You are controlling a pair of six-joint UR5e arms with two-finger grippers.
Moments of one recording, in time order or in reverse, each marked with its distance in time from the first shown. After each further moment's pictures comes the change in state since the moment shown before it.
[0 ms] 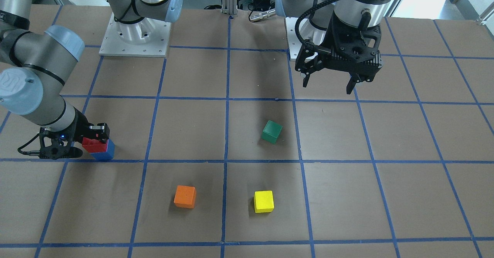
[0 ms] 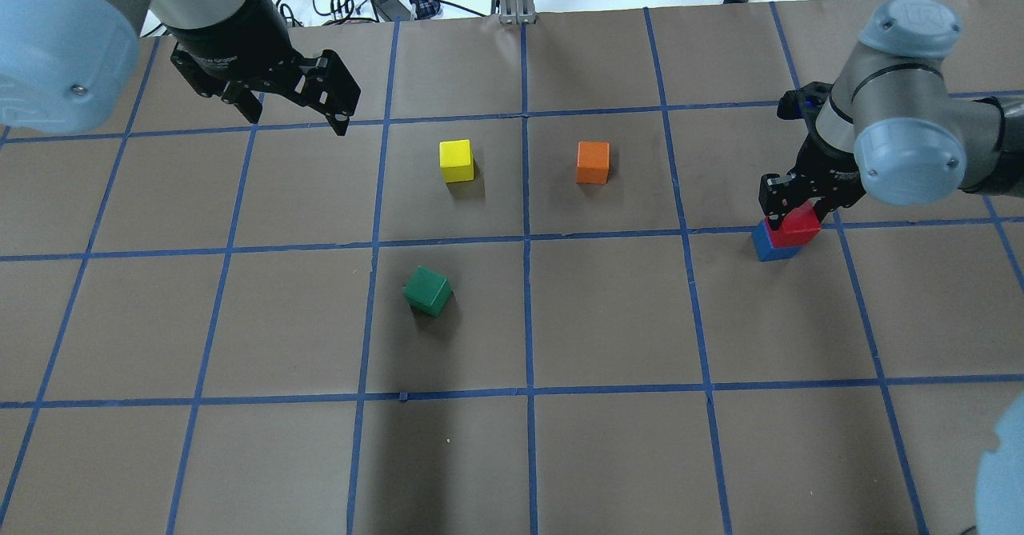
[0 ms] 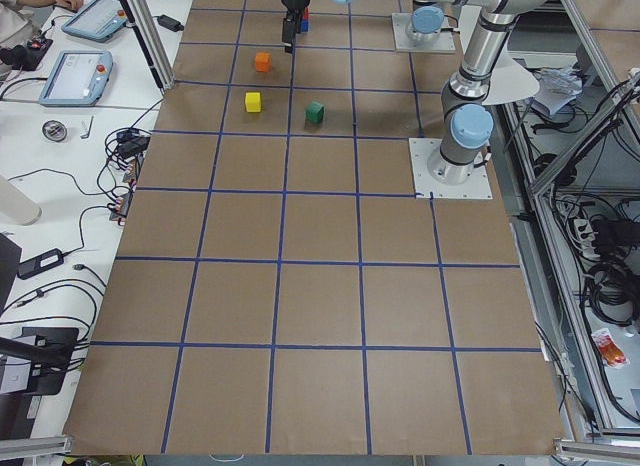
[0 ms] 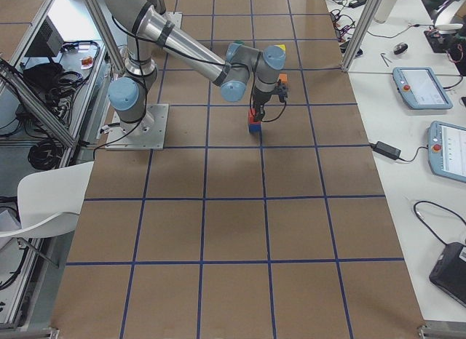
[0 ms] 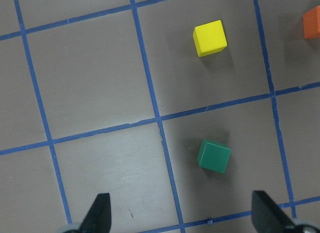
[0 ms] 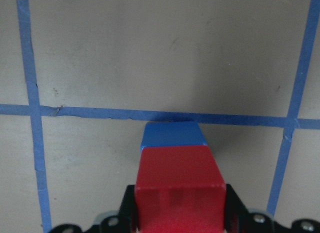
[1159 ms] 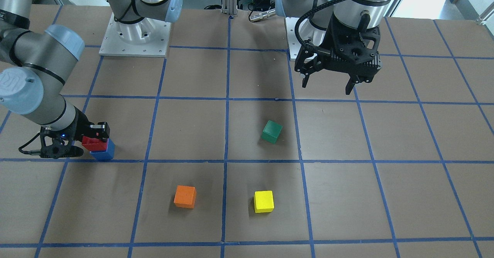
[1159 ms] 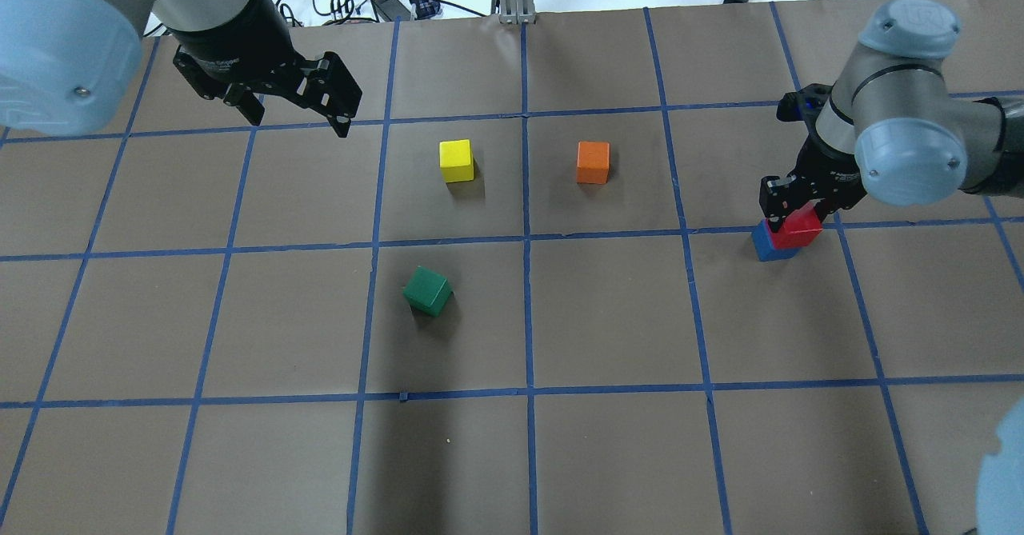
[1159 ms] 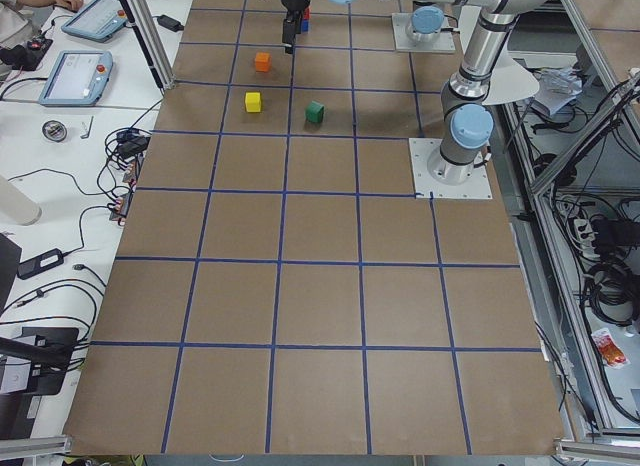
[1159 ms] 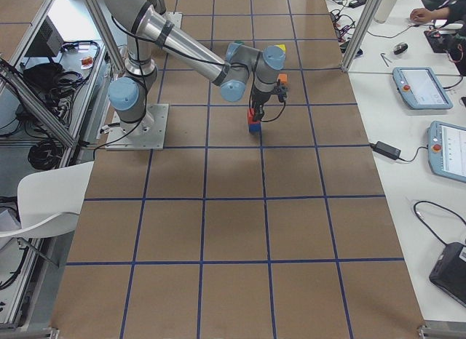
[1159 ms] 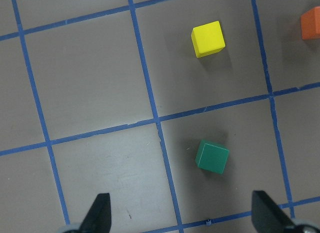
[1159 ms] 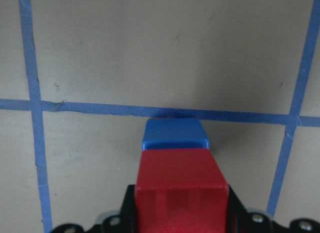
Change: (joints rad) left arm 0.001 -0.001 -0.006 0.000 -0.004 -0.001; right arm 0.000 -0.003 0.002 0.007 0.000 -0.007
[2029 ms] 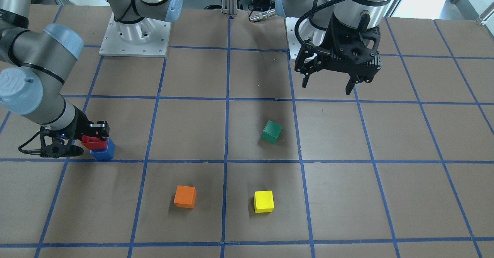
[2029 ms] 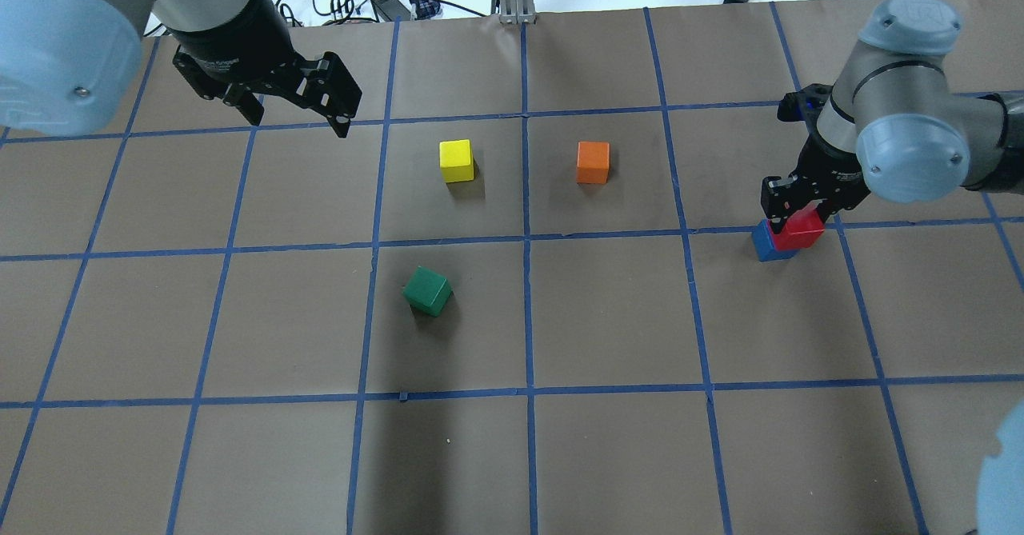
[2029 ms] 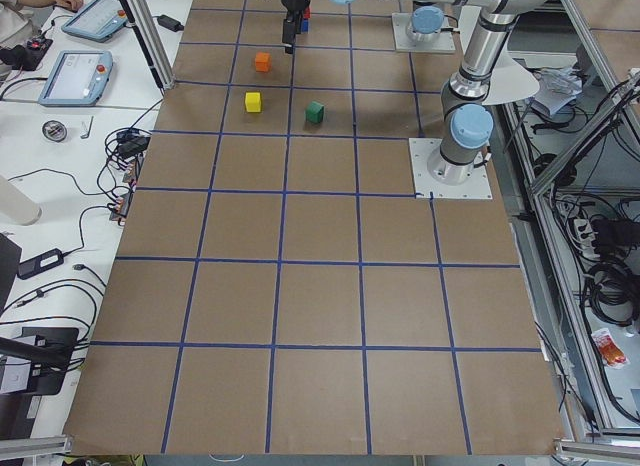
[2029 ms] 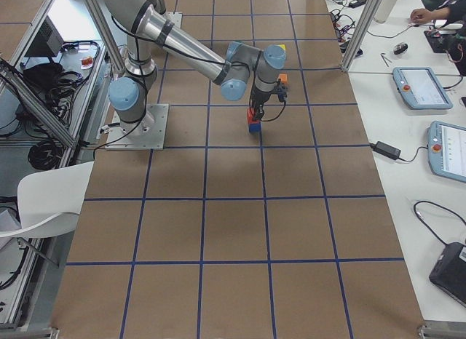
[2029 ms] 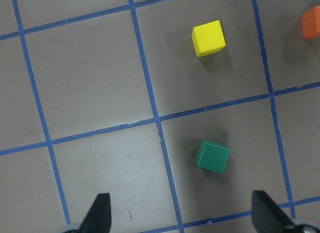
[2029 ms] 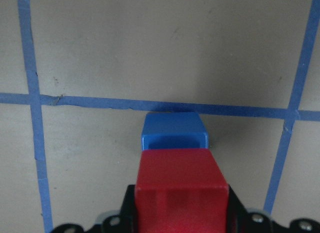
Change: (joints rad) left arm 0.000 0.000 0.000 0.000 0.002 0.000; right arm 0.001 -0.003 -0.004 0.023 -0.007 0.000
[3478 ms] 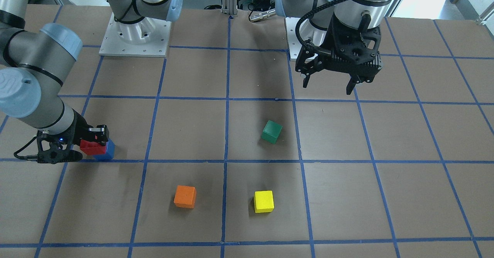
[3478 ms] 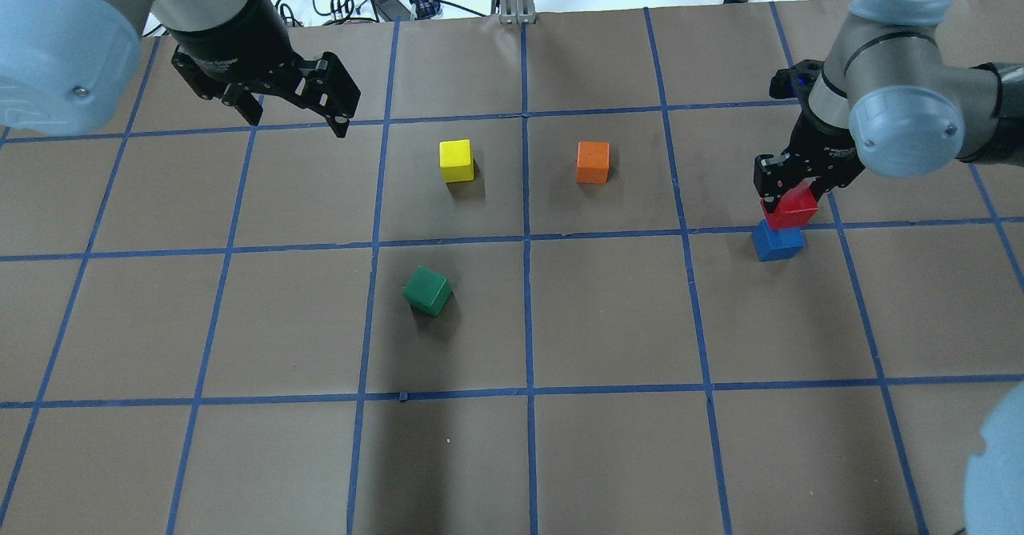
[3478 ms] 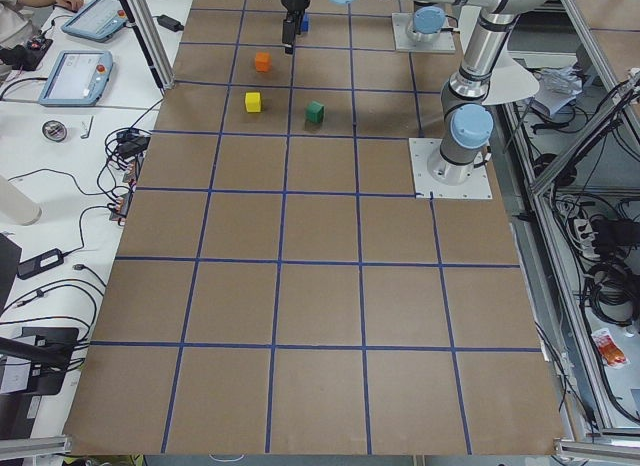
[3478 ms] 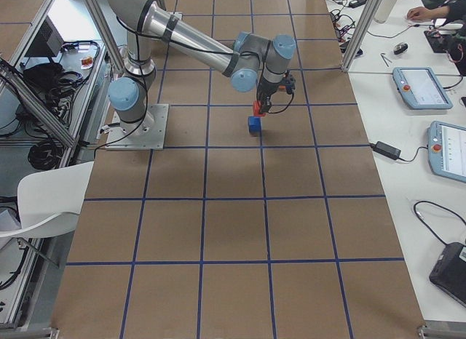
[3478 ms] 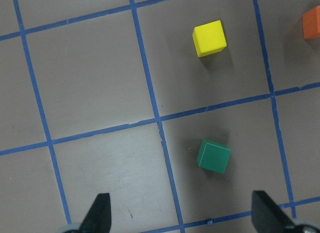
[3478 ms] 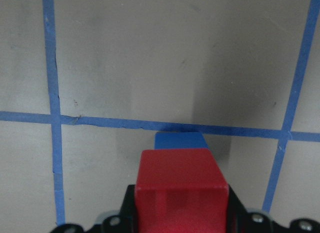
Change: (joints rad) left arm 0.002 0.000 0.000 -0.001 0.001 0.001; right arm 0.030 0.016 -0.070 0.025 -0.001 0.008
